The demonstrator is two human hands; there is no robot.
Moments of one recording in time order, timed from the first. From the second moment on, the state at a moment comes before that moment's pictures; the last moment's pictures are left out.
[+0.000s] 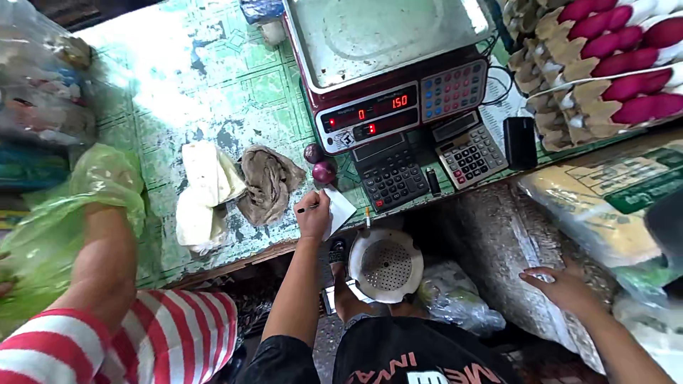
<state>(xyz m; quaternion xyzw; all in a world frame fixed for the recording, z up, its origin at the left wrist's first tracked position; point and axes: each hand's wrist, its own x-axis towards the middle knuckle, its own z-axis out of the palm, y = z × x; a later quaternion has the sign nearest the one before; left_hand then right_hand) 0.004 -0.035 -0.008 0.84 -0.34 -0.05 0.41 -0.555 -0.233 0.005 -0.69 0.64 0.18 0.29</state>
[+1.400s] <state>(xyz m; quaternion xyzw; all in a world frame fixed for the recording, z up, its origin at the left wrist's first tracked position) 0.006 0.021 -0.023 0.81 -0.23 -0.02 0.55 -0.544 -0.236 0.001 -0.68 0.65 0.19 0.29</state>
